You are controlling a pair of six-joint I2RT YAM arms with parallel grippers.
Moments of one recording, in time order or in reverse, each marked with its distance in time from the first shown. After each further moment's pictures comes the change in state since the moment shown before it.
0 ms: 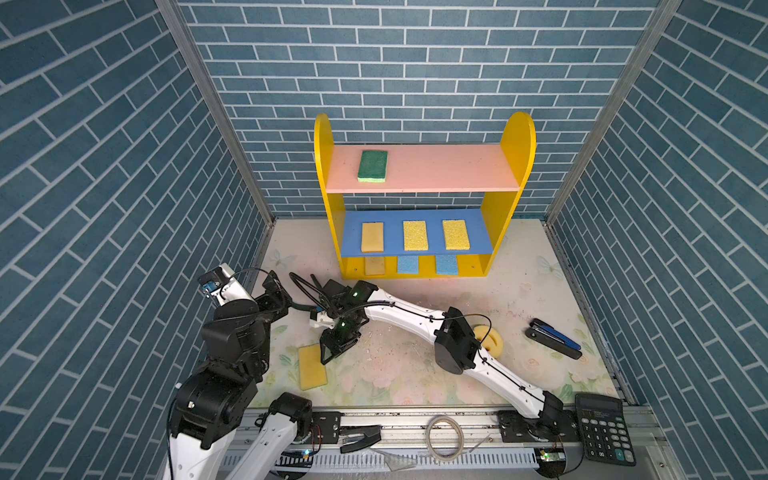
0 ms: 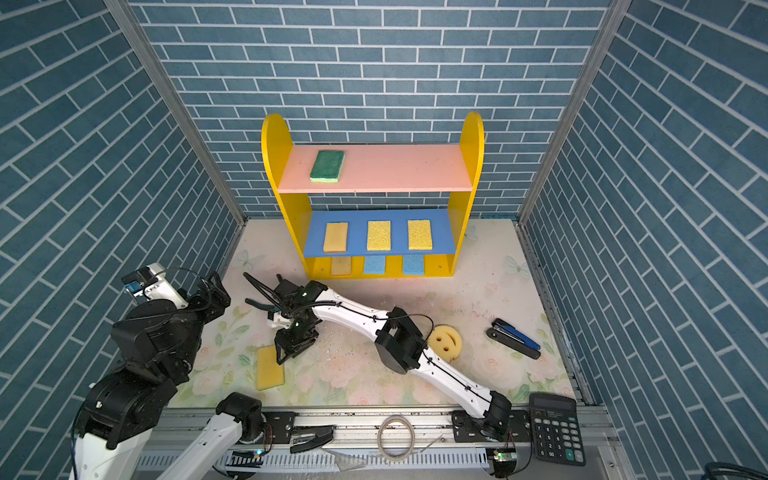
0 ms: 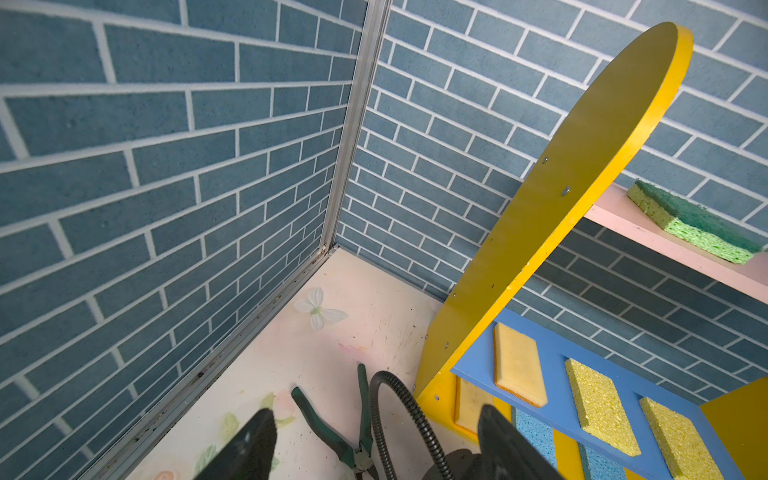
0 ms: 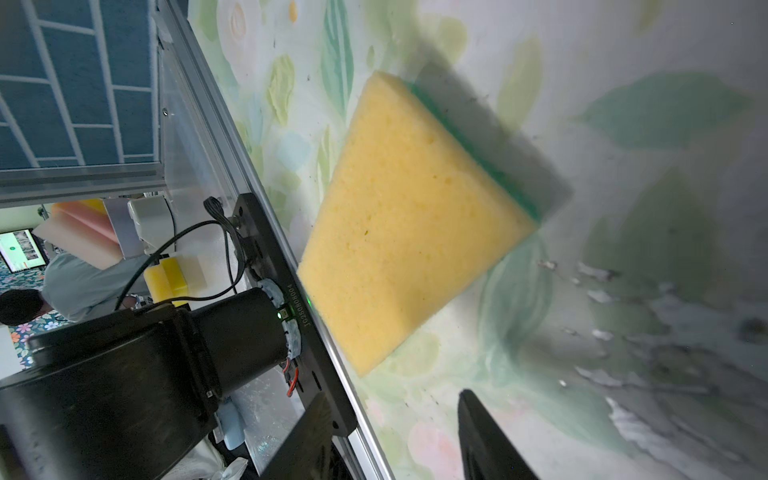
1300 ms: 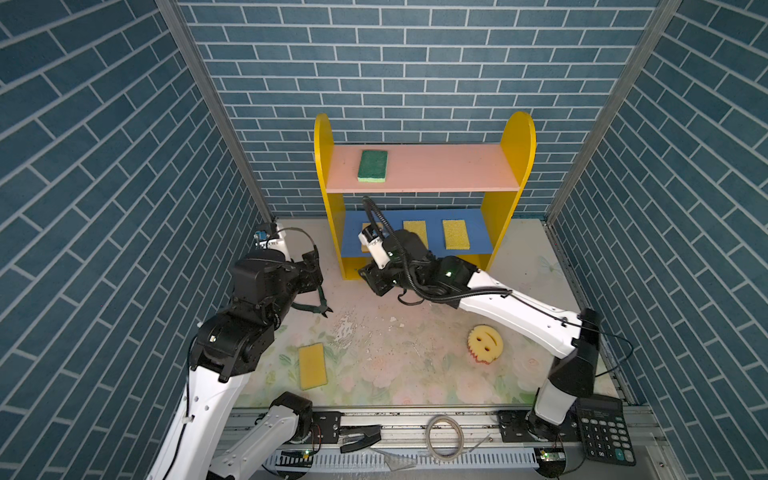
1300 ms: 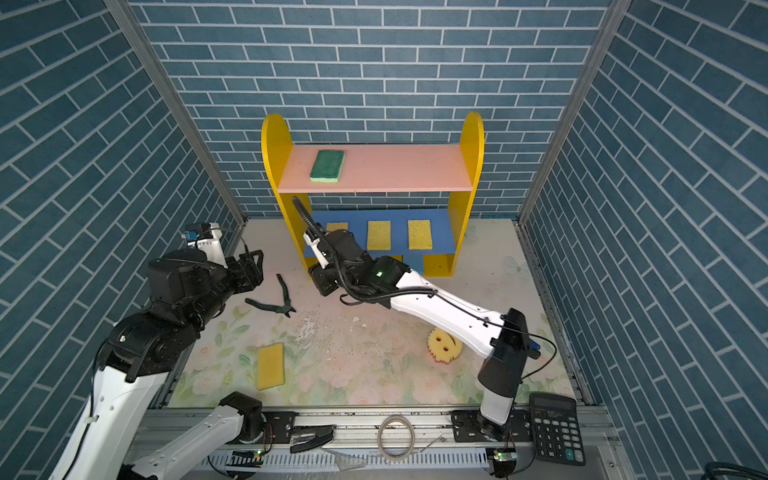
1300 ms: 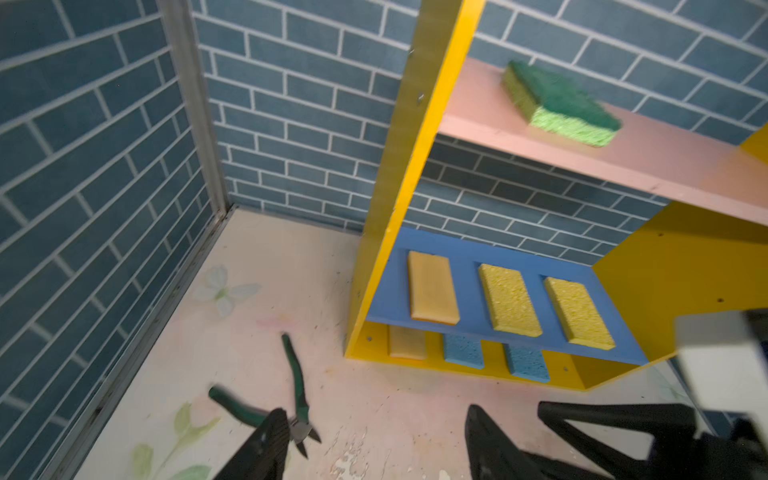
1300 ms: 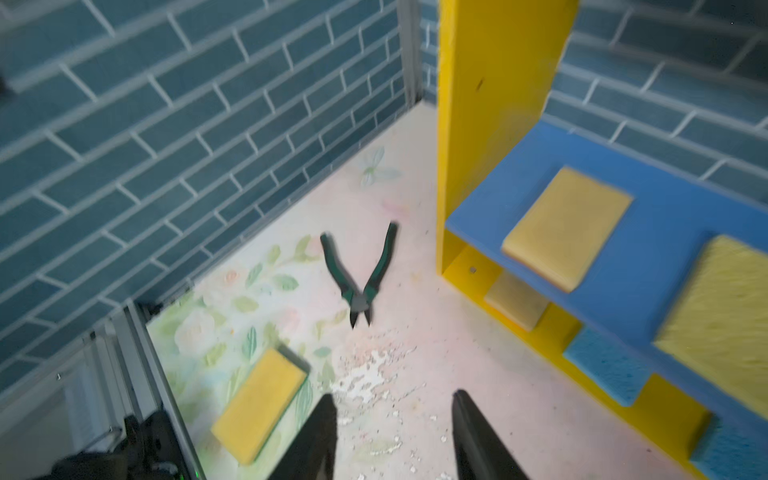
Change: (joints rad) left arm -0.024 0.267 0.177 -0.073 0.270 0.091; right arm -0.069 -0.872 -0.785 0.552 0.751 -0.071
